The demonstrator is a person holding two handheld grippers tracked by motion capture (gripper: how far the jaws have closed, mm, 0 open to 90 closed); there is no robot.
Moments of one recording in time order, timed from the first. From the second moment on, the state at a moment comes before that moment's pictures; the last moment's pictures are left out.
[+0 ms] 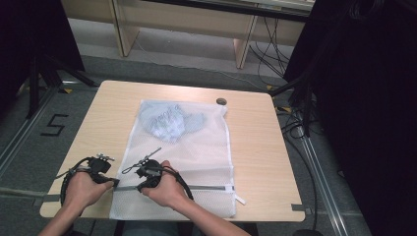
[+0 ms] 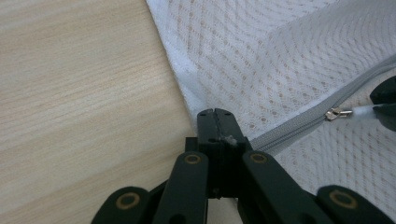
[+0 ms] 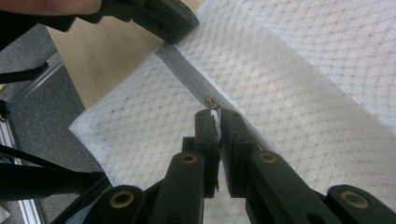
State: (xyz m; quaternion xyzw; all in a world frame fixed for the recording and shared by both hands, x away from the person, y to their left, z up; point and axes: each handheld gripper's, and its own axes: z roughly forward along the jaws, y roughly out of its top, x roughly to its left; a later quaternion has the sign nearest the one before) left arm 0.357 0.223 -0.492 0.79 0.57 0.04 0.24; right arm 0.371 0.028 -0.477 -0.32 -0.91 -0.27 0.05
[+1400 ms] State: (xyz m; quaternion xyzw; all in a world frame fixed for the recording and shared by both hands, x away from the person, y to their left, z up) left arm 0.358 0.222 -0.491 0.80 0.56 0.05 0.23; right arm 0.391 0.017 -0.491 -0.40 -0.86 -0.28 0.12
